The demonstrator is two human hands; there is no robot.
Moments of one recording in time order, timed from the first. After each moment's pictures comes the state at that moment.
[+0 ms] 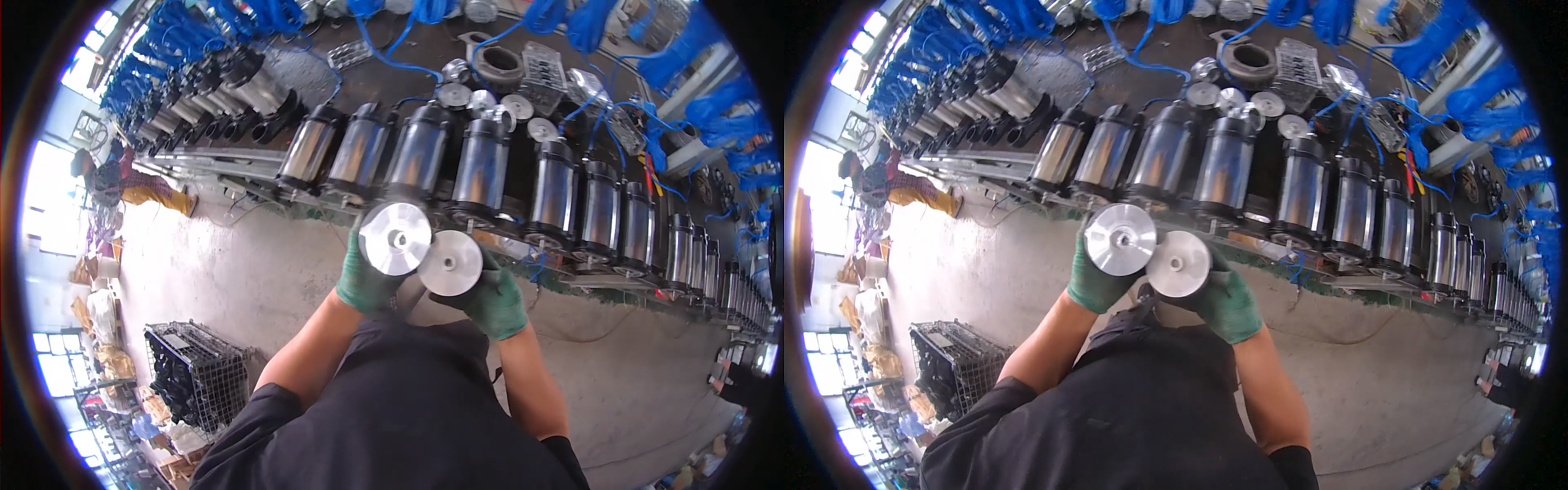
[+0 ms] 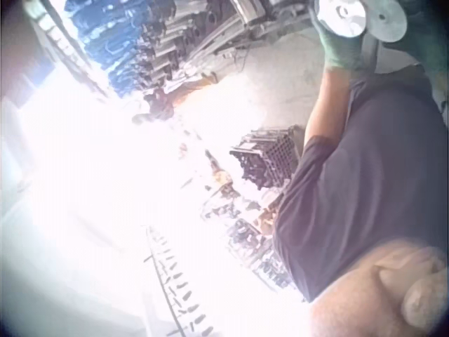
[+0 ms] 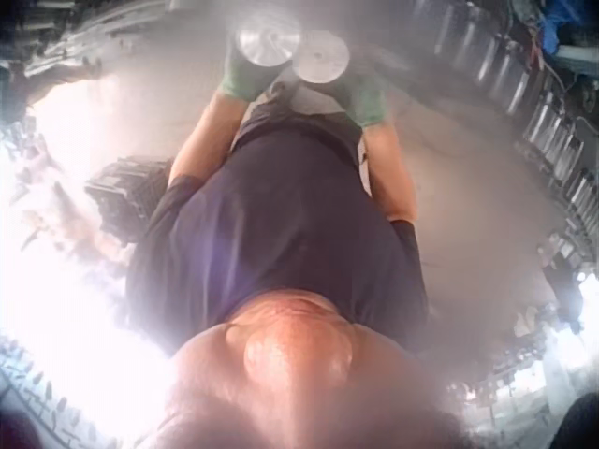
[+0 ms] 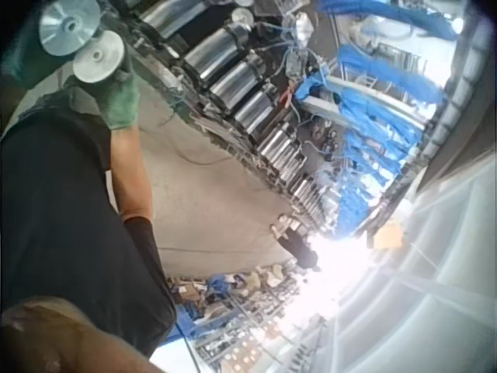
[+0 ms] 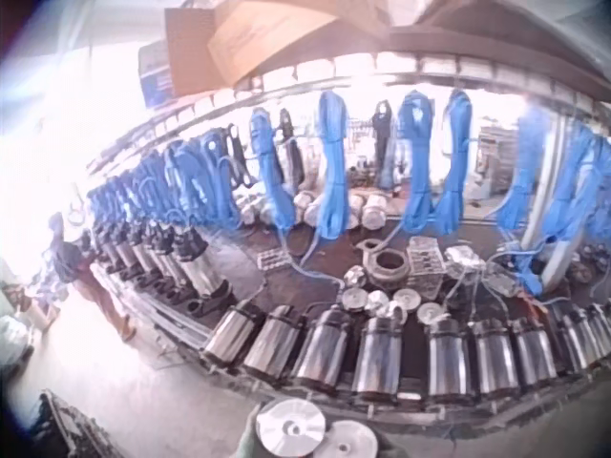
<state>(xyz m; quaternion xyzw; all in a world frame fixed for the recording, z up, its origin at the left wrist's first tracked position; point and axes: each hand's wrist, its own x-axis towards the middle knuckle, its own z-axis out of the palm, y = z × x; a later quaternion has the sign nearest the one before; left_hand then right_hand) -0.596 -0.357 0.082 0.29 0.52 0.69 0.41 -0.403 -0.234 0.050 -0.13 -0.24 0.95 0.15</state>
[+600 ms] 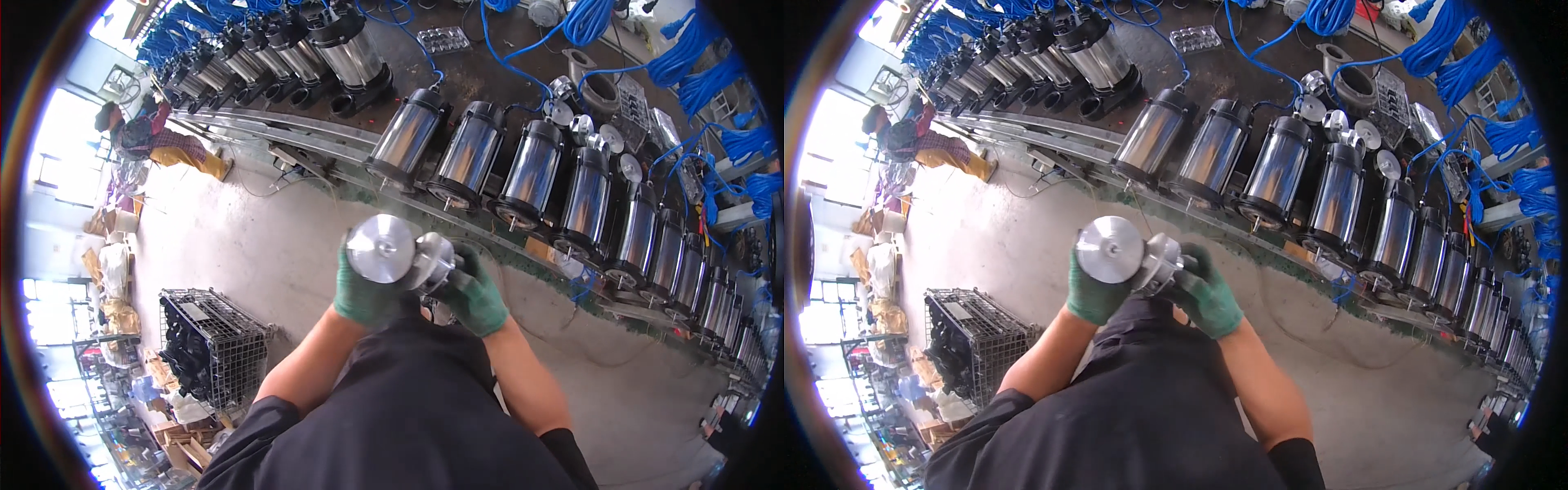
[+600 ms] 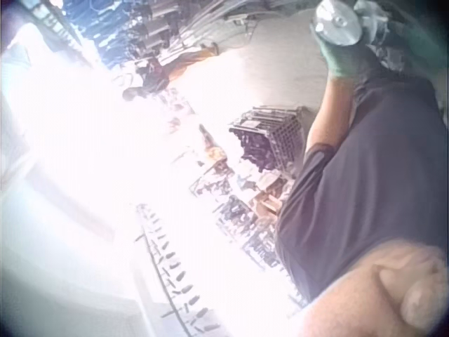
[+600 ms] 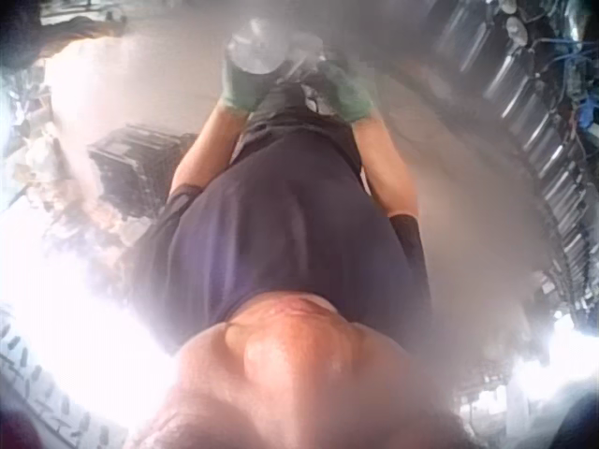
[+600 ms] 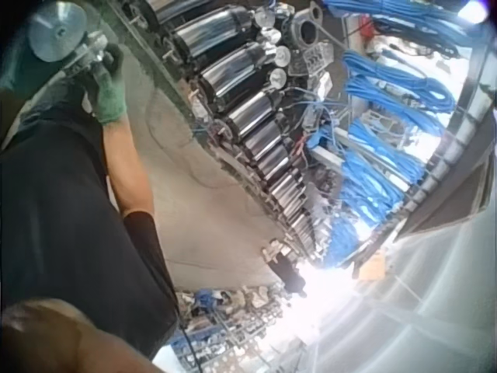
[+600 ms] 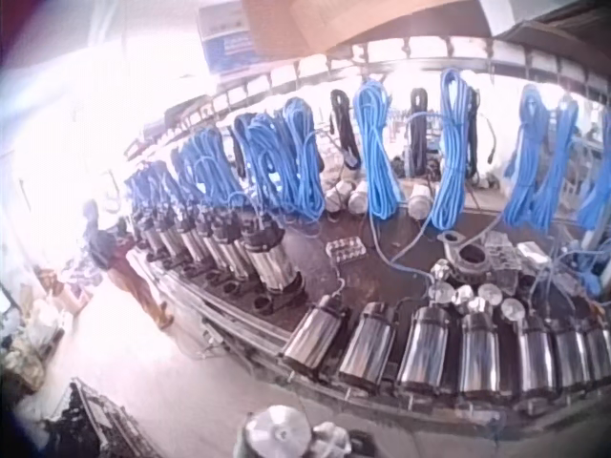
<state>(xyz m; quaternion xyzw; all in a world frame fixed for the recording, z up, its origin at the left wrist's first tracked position) -0.746 -0.523 0.051 0.10 0.45 0.73 0.50 -0.590 -0.368 0.012 -0.13 -0.24 0.96 0.09</state>
